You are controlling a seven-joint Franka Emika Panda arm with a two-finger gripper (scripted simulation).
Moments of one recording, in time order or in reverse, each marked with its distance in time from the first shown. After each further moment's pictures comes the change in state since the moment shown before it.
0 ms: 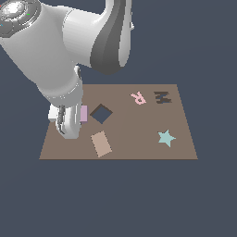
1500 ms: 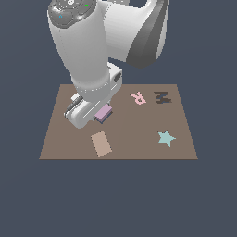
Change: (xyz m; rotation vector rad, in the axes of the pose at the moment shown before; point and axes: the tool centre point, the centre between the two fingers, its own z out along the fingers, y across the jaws) arm -0.073 0.011 -0.003 0.000 -0.001 0.720
